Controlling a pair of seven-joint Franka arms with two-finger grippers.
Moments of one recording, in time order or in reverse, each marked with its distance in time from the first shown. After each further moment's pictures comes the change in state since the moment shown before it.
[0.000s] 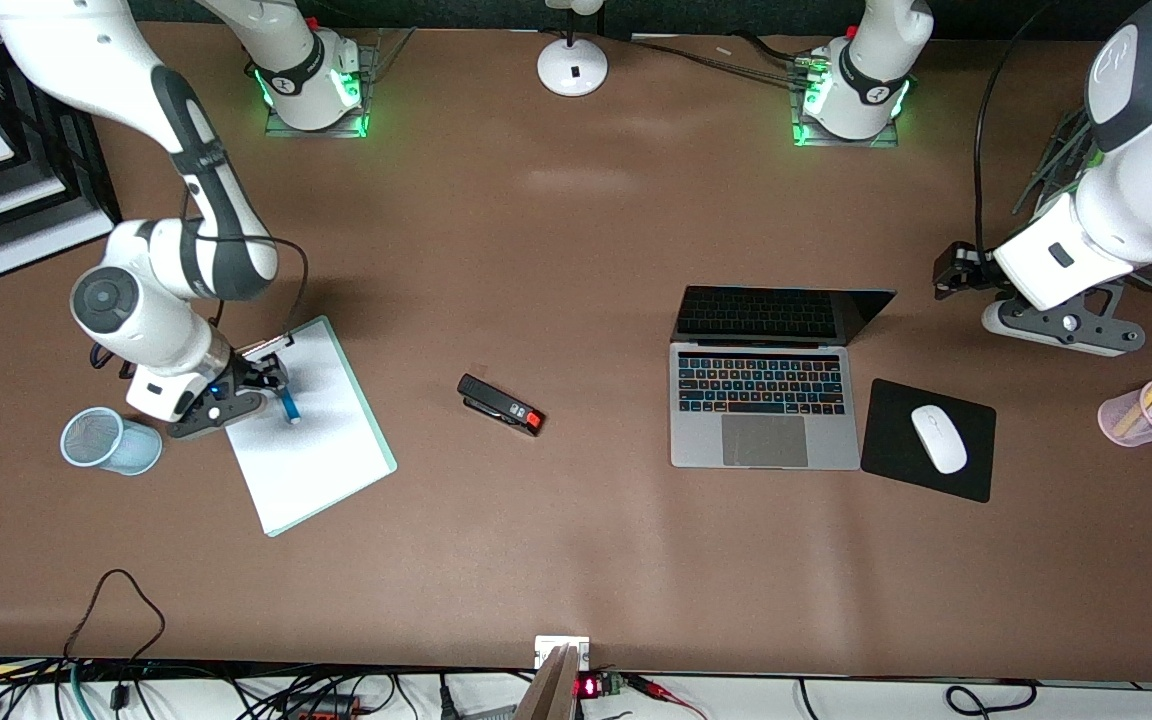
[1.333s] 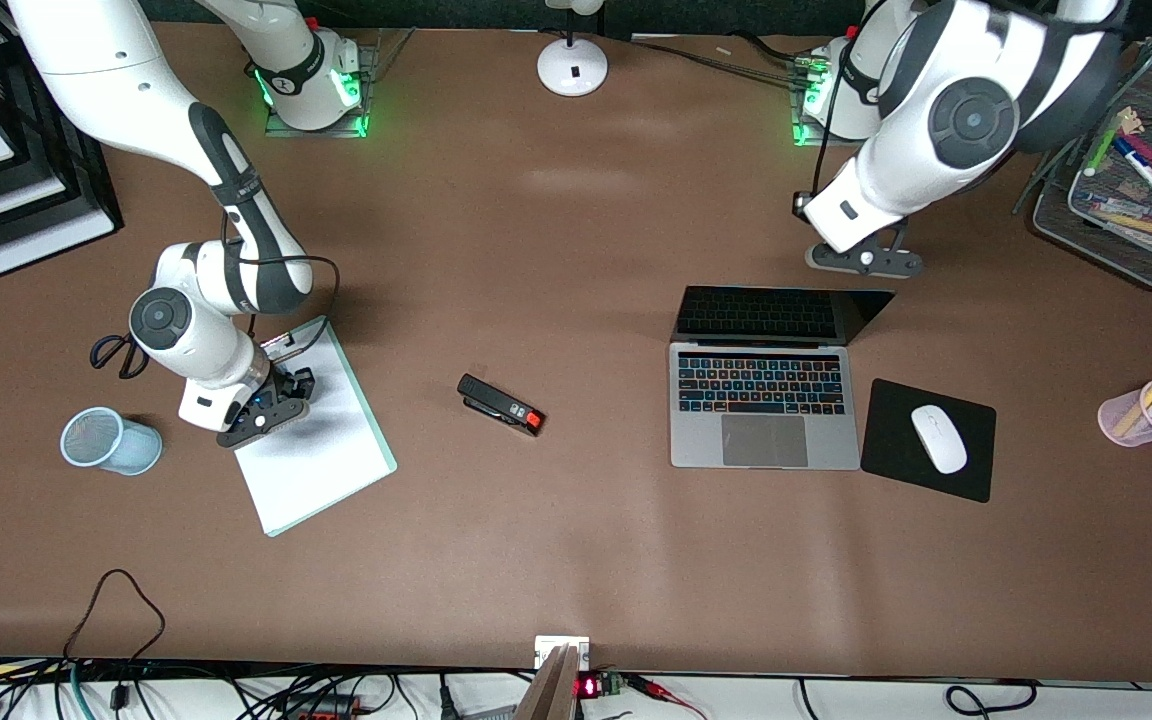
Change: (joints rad) left arm -0.012 -0.183 -0.244 -0.544 -0.117 0.239 -0.308; right arm 0.001 0.078 0.045 0.019 0.000 0.061 -0.012
